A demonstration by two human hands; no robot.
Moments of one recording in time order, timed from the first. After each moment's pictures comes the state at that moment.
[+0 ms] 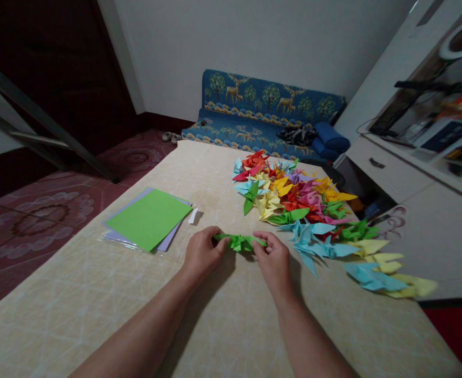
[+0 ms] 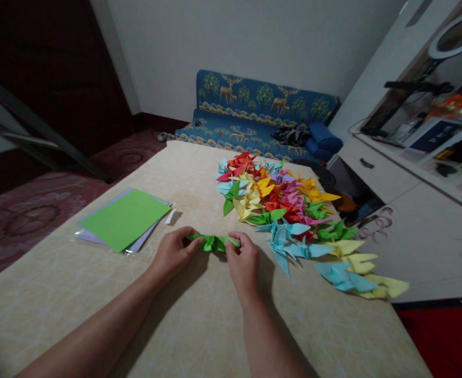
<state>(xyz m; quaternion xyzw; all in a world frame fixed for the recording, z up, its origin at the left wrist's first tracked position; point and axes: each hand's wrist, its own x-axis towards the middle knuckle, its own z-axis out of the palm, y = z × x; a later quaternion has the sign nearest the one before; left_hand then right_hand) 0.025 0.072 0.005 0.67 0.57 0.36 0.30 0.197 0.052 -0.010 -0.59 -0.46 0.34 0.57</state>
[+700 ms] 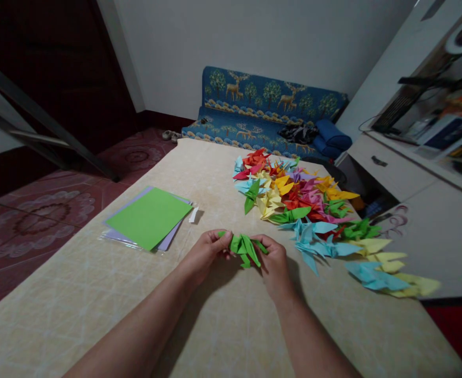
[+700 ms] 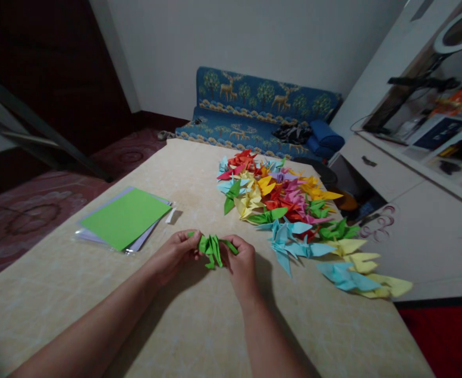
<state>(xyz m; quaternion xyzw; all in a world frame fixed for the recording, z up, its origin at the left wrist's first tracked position) 0.028 0.066 0.013 0.38 0.35 0.43 0.74 0.188 0.044 0.000 -0.48 -0.42 0.54 0.55</state>
